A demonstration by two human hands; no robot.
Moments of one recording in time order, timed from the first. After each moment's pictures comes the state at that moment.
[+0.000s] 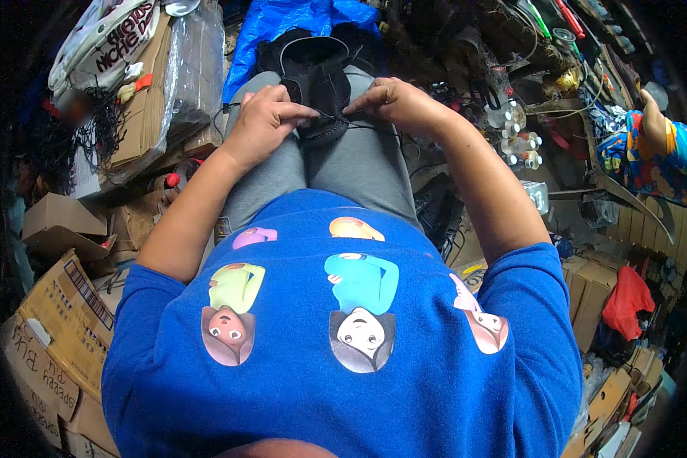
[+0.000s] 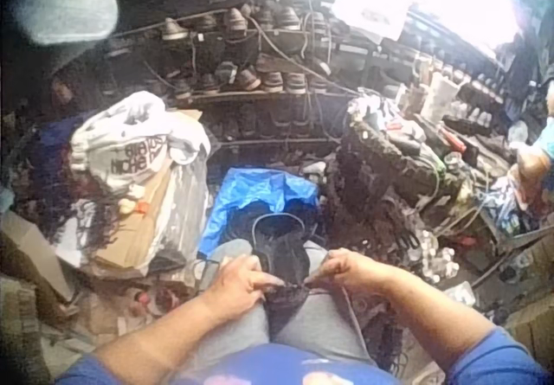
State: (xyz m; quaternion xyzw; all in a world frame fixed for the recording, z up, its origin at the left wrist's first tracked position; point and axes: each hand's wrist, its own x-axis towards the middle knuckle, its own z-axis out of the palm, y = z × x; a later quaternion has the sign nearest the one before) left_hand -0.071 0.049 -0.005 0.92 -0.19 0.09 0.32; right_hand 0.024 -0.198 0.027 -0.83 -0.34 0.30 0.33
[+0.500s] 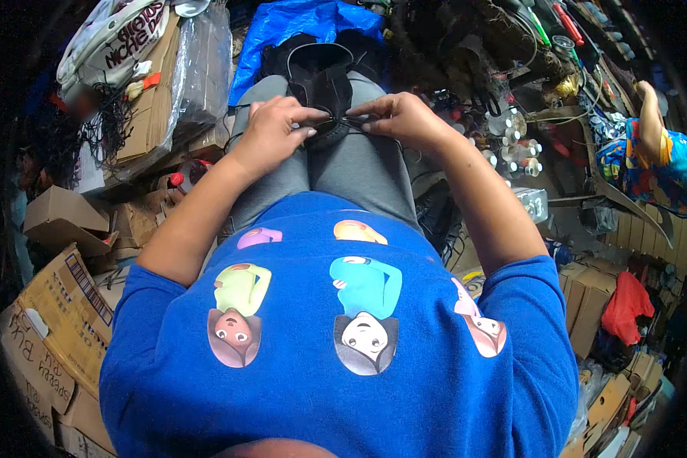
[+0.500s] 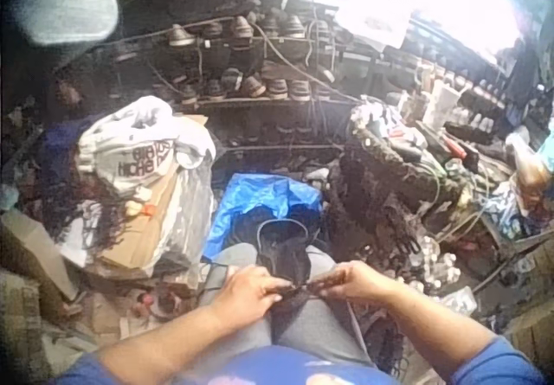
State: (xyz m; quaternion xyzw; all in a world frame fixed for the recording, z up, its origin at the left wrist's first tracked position) left_hand -0.074 0.034 0.008 0.93 -0.17 0.08 0.31; right_hand 0.012 -0.202 0.019 -0.79 -0.24 0.36 0.43
